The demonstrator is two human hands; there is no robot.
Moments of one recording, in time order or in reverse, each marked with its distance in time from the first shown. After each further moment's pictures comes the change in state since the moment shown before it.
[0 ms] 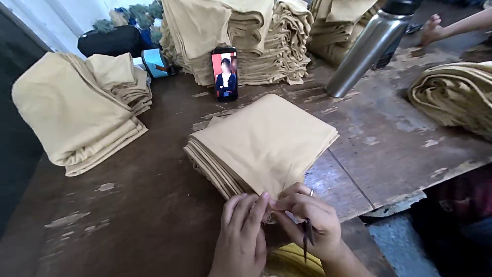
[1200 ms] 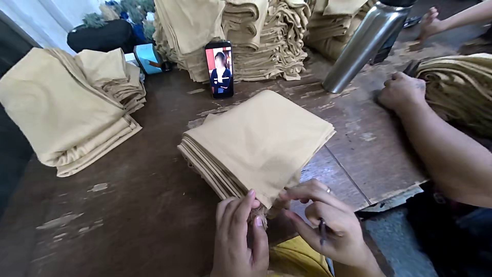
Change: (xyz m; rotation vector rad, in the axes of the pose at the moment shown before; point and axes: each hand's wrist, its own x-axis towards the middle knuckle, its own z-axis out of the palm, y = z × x) left_hand 0.003 0.009 0.004 -0.182 0.116 -0.089; right_hand -0.001 -0.004 -0.035 -0.008 -0.112 0.039
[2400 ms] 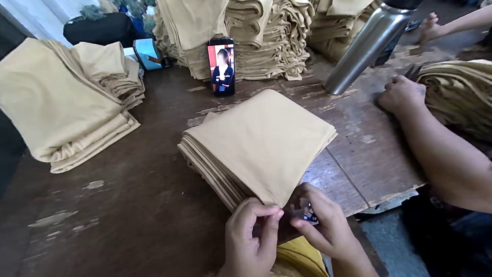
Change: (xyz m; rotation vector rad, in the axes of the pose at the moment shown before) left_hand 0.008 0.007 0.021 -0.427 0.063 -0.113; right_hand -0.018 0.010 0.003 -0.166 -0.068 0.175
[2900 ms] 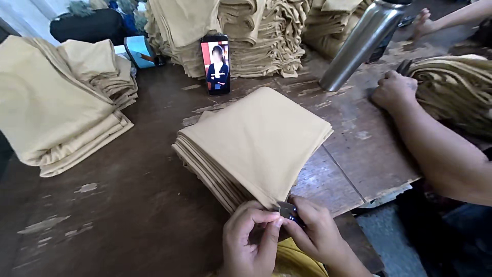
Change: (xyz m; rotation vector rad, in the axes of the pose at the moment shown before) left_hand -0.006 0.002 -0.002 -0.115 -0.033 -0.036; right_hand -0.009 -0.010 0.014 -0.087 -0.002 0.044
